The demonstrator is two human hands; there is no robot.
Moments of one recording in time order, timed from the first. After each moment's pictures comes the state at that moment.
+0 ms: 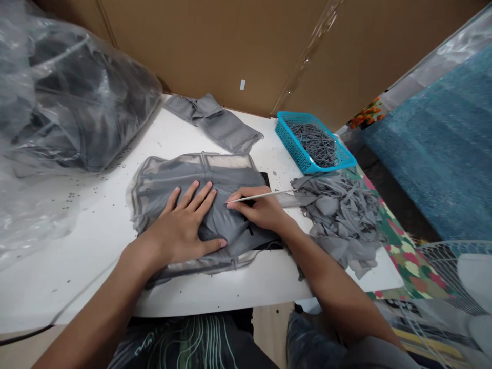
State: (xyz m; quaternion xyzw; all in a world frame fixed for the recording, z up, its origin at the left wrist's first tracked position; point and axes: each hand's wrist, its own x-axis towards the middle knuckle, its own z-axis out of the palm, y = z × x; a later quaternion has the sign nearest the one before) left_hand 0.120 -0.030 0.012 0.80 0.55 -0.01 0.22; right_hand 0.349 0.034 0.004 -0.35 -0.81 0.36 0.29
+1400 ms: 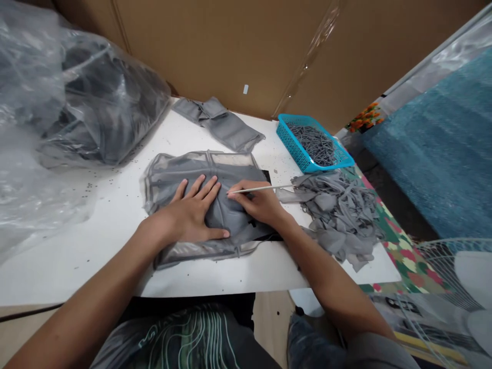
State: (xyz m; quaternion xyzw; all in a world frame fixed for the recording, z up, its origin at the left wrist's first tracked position) left_hand 0.122 -0.020 0.029 0.80 0.54 -0.07 0.24; right_hand 0.340 0.034 0.001 -0.33 -0.86 0.25 0.30
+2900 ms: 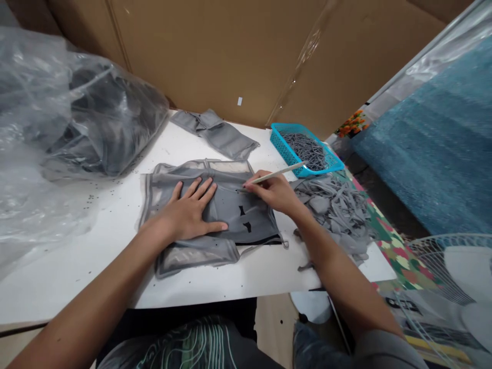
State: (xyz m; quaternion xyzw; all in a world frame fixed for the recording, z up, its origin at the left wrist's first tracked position) left_hand 0.114 -0.009 0.021 0.80 0.57 -0.05 0.20; right_hand 0.374 0.060 0.020 -0.43 -0.81 0.26 0.30
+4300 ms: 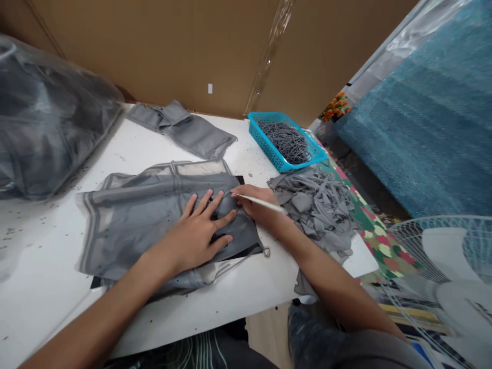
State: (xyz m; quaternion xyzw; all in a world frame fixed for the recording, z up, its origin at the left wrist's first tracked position) left_hand 0.183 -0.006 0.008 0.88 0.43 0.03 0.21; right_hand 0.414 0.049 -0.015 -0.38 -0.86 0.11 0.31
